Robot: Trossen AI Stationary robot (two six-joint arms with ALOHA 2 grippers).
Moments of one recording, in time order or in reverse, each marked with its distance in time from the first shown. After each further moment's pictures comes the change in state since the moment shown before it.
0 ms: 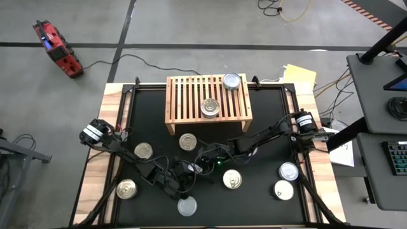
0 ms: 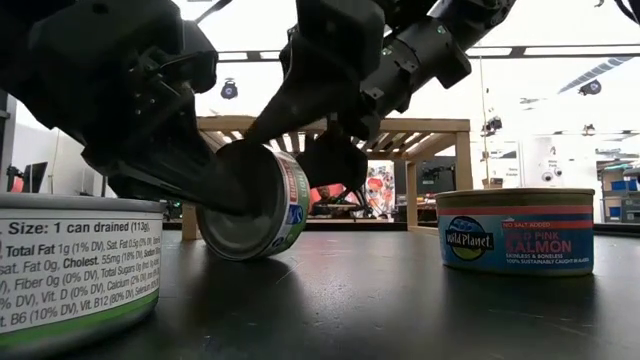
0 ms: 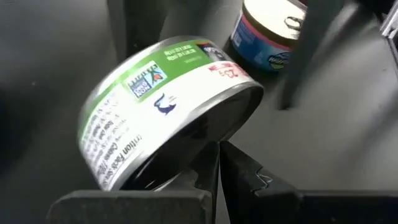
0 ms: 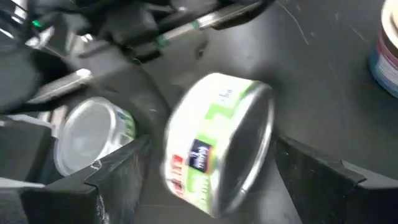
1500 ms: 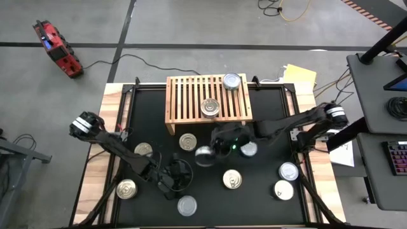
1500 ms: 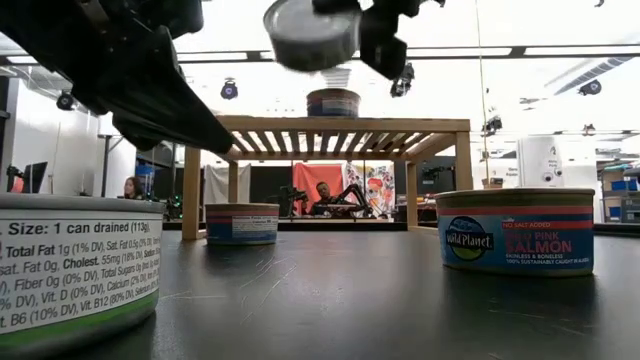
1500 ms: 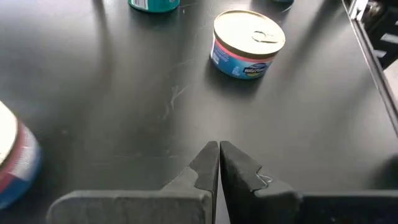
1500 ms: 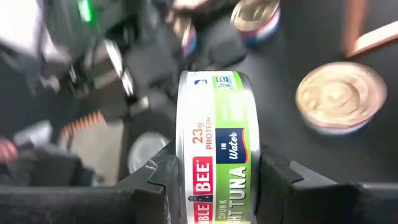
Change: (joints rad) left arm -0.005 -0.189 0.000 -0.177 0.027 0.207; right arm -0.067 -0.404 0.027 -0.325 0.007 0.054
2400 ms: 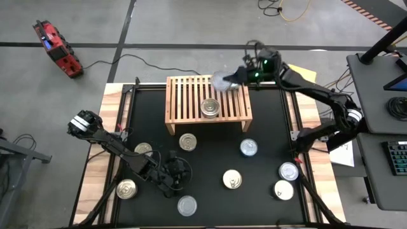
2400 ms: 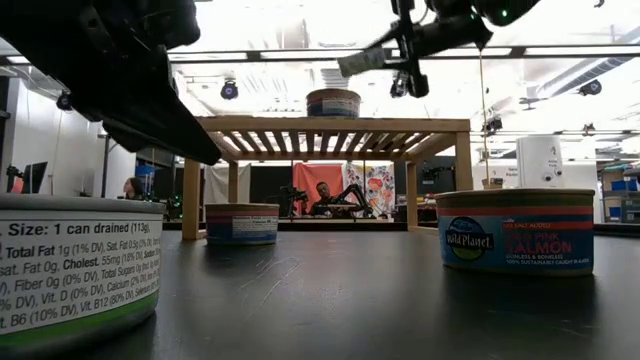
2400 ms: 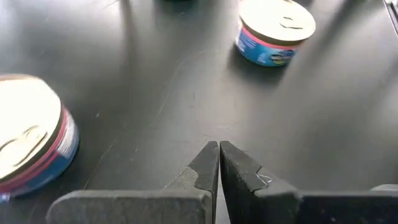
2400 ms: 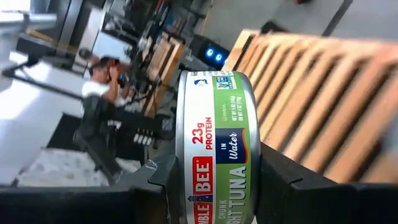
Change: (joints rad) left arm 0.003 -0.025 0.000 -0.116 -0.031 -0.070; right arm -0.846 -0.176 0.000 0.077 -0.497 0.353
